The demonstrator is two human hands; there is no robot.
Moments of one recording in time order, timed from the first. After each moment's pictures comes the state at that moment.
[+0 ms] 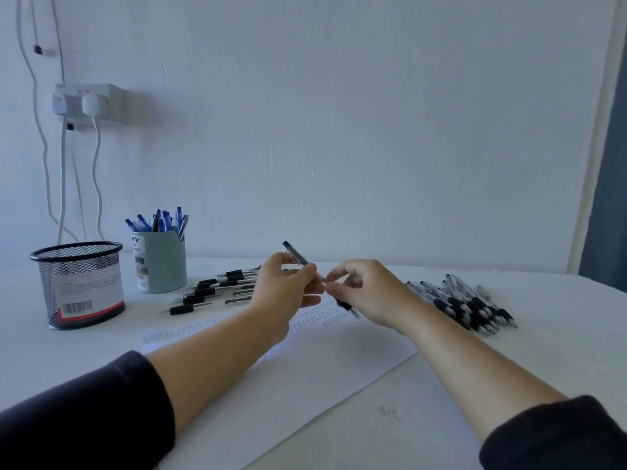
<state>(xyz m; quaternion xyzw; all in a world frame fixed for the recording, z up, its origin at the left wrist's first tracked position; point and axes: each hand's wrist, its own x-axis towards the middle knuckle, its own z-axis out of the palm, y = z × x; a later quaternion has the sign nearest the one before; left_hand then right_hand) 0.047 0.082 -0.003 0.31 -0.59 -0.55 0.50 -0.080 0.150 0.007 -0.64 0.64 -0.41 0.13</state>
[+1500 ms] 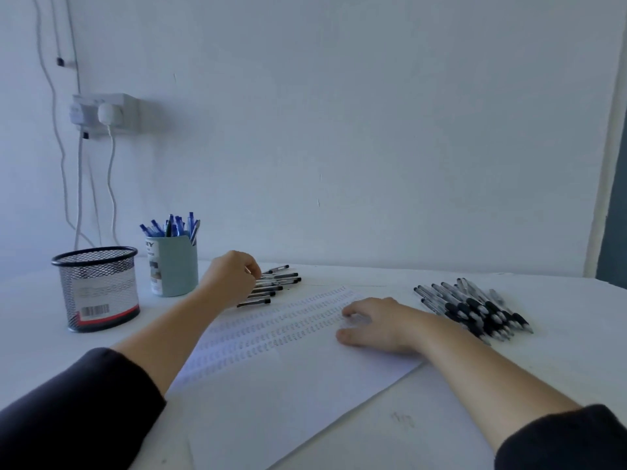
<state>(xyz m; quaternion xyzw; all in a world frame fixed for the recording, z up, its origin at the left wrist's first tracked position) 0.113 0.006 0.010 0.50 -0.78 -0.14 0.35 -0.089 0.144 -0.010 -0.64 0.76 -0.11 0.11</state>
